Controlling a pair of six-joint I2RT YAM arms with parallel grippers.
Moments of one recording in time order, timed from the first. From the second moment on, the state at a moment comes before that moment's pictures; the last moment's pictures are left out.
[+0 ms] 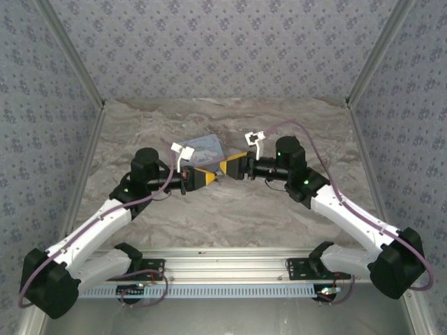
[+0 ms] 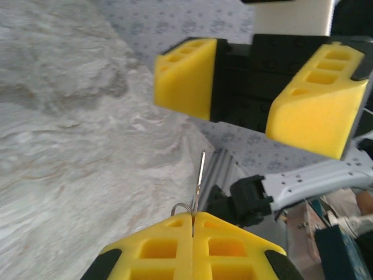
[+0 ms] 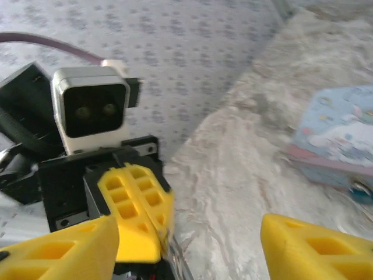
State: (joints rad) left arm -0.52 0.99 0.69 0.02 0.82 -0.60; right arm 0.63 1.14 0.88 0.01 -0.57 0.59
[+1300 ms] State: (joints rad) left arm -0.16 1.55 0.79 -0.11 0.39 -0.50; right arm 0.54 2.08 1.55 -0.35 -0.26 0.49
